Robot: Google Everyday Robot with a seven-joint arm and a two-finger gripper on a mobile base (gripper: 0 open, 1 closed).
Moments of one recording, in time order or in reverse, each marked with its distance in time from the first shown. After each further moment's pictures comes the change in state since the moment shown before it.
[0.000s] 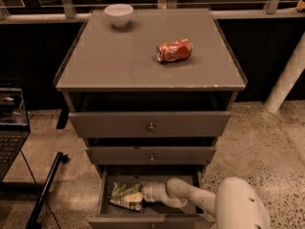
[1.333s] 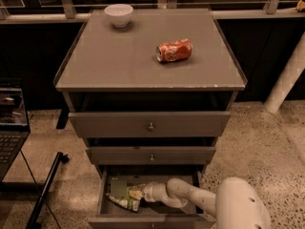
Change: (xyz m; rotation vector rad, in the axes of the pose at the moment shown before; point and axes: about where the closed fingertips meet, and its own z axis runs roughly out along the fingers) arm 0.000 0.000 0.001 0.000 0.000 0.000
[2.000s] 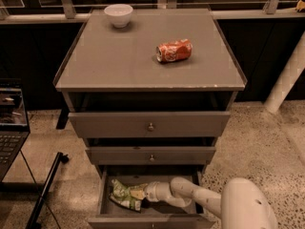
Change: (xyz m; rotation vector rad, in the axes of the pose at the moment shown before) arm -0.007 0.009 -0.016 -0.044 -0.010 -0.003
